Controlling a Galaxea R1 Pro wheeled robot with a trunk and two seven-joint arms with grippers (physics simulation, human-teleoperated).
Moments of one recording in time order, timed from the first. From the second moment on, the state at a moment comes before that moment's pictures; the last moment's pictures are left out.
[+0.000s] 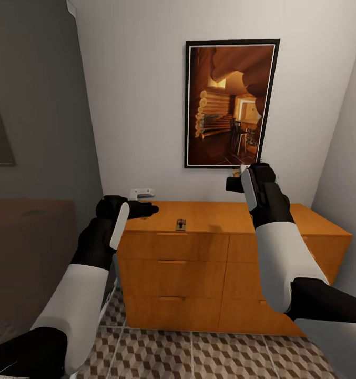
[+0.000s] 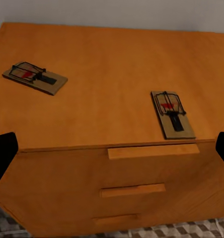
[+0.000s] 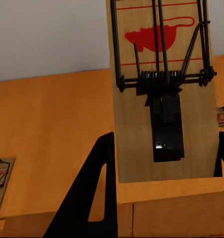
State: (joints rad) left arm -0.96 -0.16 -0.04 -1.19 0.08 1.04 0.04; right arm -1.23 0.13 -0.14 -0.97 0.01 1.04 -0.22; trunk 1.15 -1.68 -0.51
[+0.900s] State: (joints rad) left arm -0.95 -0.17 -0.05 -1.16 0.14 1.04 0.04; right arm -1.15 0.13 -0.14 -0.92 0.08 1.04 -0.25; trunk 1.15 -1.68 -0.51
